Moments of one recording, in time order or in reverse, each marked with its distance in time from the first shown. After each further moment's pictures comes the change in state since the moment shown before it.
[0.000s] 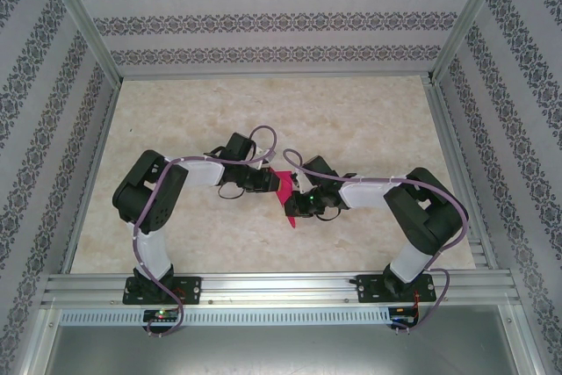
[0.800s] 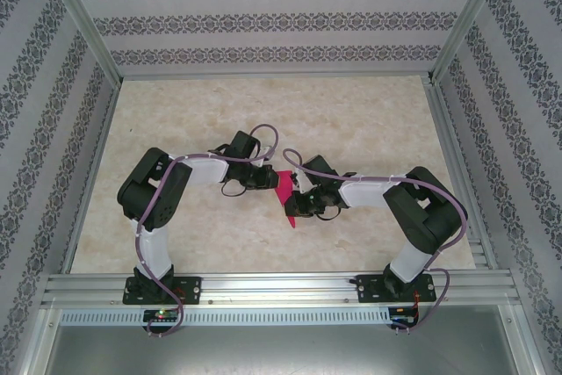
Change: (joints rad) left arm -0.008 0.039 0.068 -0.068 -0.164 -0.039; right arm -0.006 0.007 0.006 -0.017 -0.009 -0.020
